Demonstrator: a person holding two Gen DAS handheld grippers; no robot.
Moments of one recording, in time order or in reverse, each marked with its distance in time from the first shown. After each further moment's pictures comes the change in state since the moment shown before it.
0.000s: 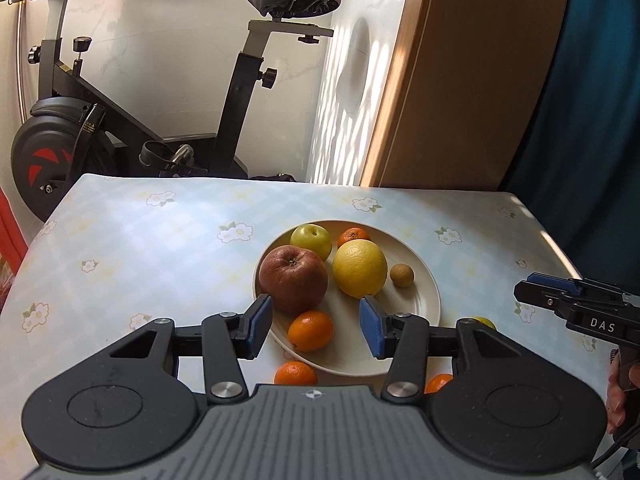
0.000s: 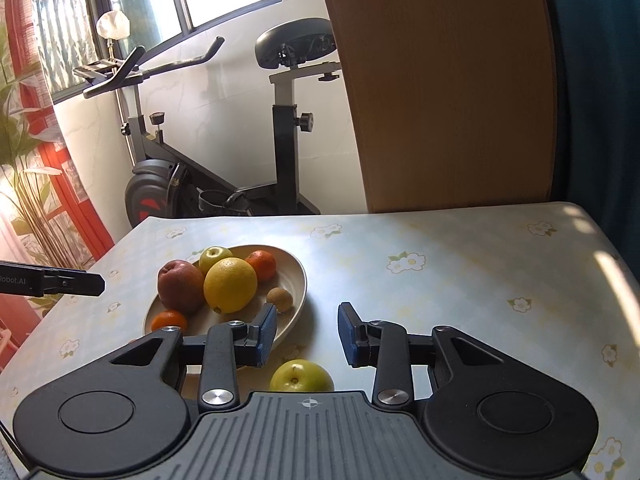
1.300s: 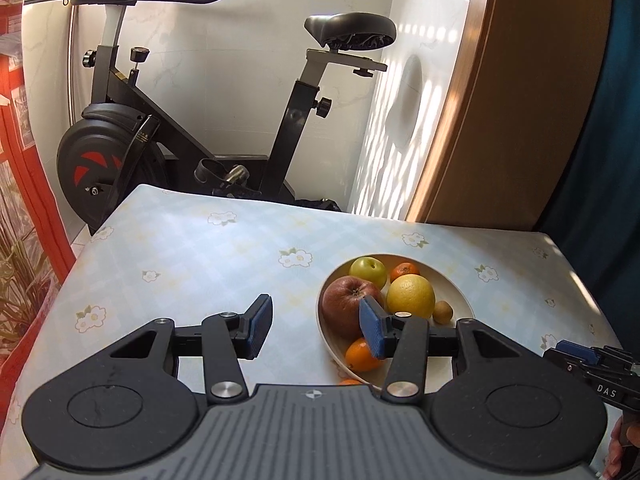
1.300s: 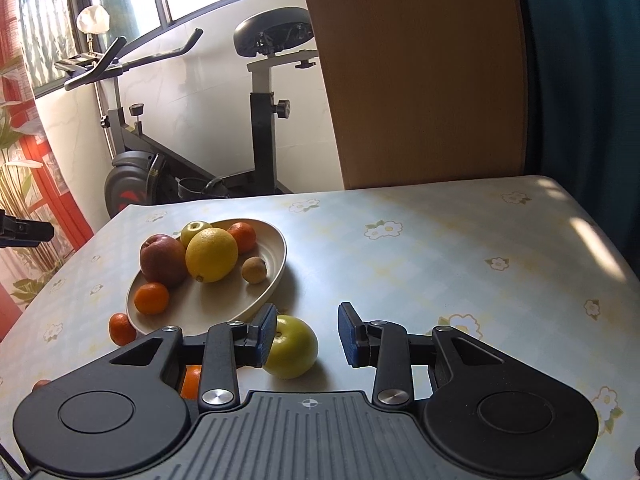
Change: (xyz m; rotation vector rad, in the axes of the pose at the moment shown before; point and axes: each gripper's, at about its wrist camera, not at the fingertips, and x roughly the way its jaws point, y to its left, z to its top) left arm -0.031 0.034 0.015 -0.073 -0.080 0.112; right arm -0.006 0.000 -0.028 0.027 0.021 -0.068
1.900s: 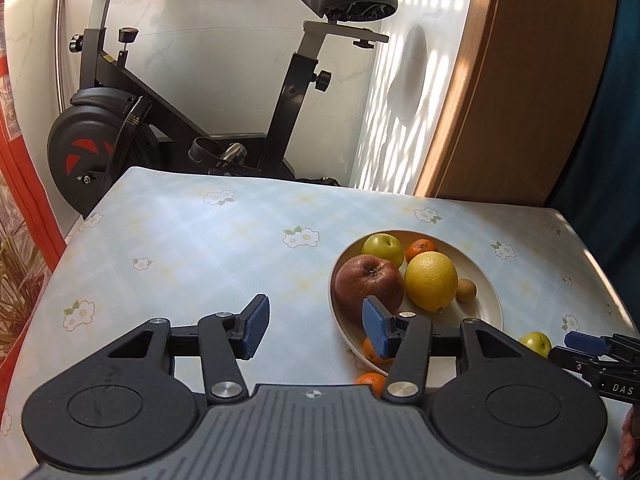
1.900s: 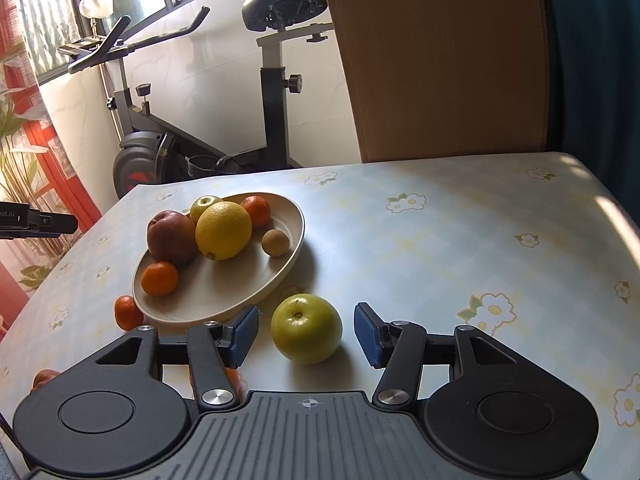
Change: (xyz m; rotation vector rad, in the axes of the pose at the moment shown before) left arm 0.038 0.008 -0.013 0.021 0.076 -0.019; right arm 0.023 0.008 -0.005 0.004 0.067 0.037
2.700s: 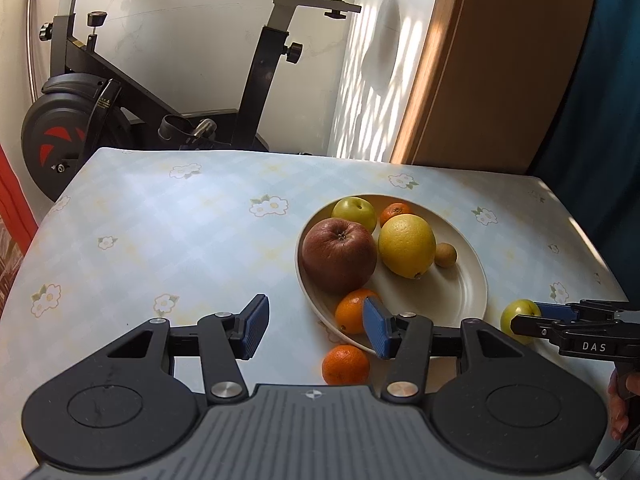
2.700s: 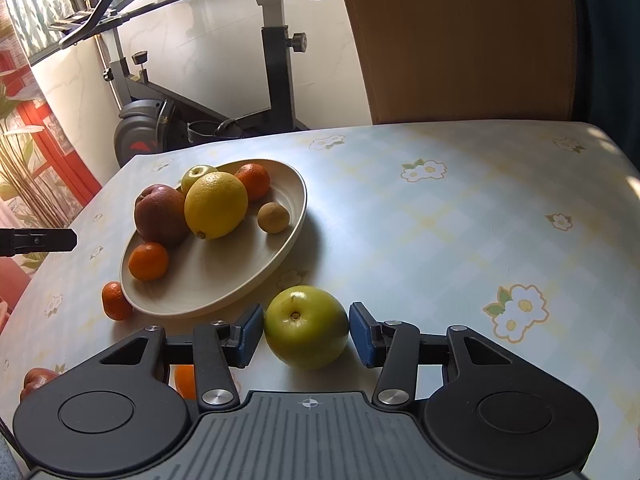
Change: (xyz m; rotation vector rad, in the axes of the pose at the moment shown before) left arm 0.012 -0.011 -0.013 0.044 0.067 -0.061; right arm 0.036 -0.008 0.010 0.010 0.130 0.035
